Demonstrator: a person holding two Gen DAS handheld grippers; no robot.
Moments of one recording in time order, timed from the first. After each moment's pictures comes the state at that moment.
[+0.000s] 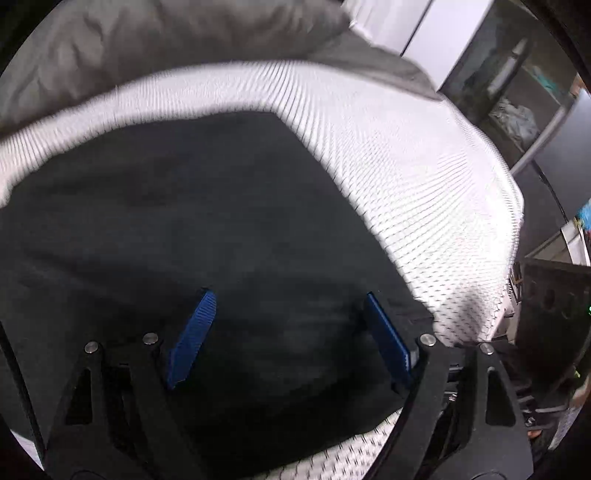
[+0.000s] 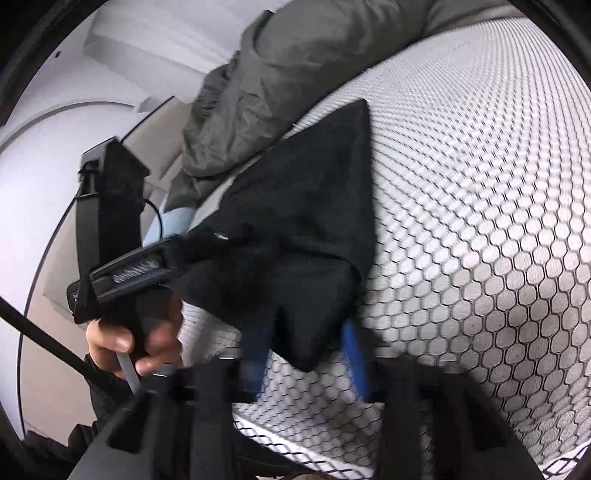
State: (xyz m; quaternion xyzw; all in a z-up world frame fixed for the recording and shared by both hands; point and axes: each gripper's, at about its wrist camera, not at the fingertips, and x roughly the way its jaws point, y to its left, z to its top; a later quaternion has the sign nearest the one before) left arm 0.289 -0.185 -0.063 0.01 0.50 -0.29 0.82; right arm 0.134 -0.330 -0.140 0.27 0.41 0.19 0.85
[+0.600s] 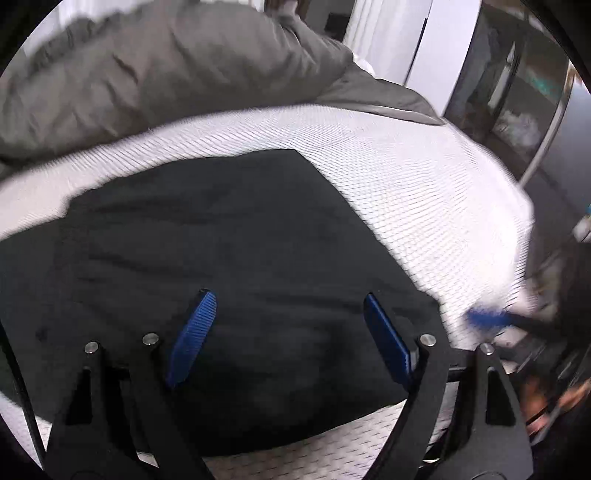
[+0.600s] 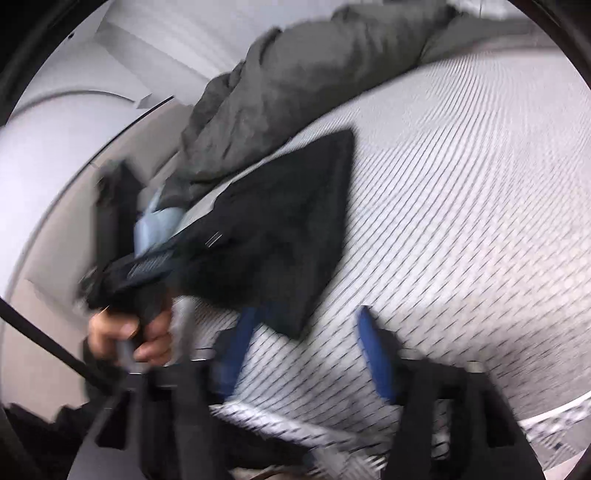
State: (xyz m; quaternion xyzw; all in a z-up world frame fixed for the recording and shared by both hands) left arm 0.239 -0.150 -0.036 0.05 0.39 -0.25 0.88; right arm 0.106 -0.343 -0.108 0.20 0.37 0.15 0.89
